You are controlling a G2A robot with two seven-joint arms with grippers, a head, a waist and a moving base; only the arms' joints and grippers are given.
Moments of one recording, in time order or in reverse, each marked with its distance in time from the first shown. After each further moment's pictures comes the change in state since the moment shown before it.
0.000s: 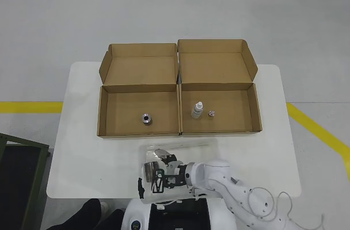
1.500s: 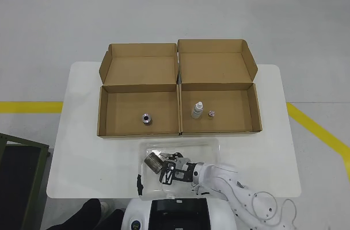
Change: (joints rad) left arm 0.000 0.000 0.000 0.000 0.000 0.000 0.000; right arm -0.088 0.013 0.083 0.048 -0.015 0.128 -0.158
